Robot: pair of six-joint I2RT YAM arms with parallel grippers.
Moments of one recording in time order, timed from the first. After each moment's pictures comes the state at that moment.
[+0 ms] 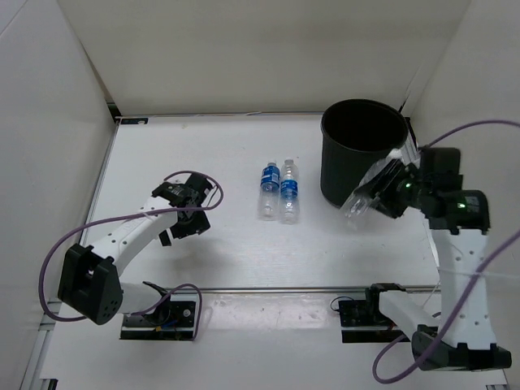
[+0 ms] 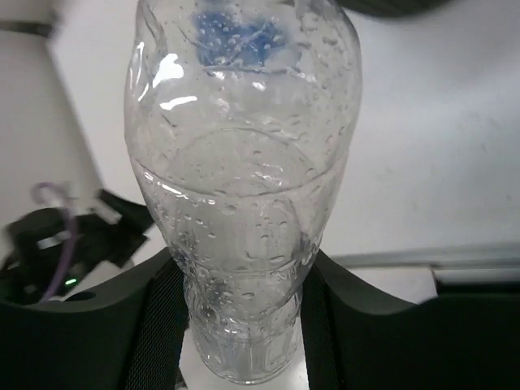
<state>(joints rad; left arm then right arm) -0.50 1.31 0.96 -1.10 -0.41 -0.91 0.04 0.97 1.35 -1.25 -0.31 0.71</state>
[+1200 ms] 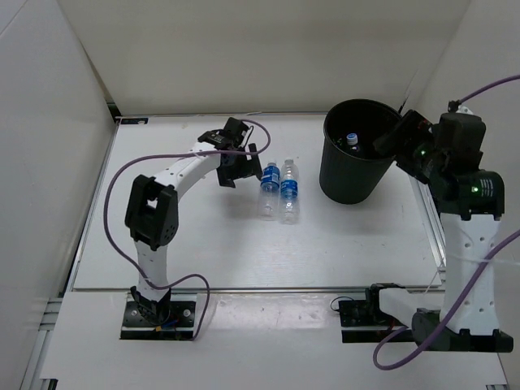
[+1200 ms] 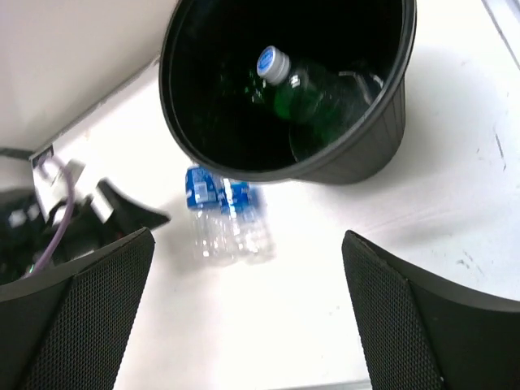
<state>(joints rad) -0.50 1.96 1.67 -0.80 0.00 -0.66 0.04 1.13 1.68 -1.07 0.00 0.57</state>
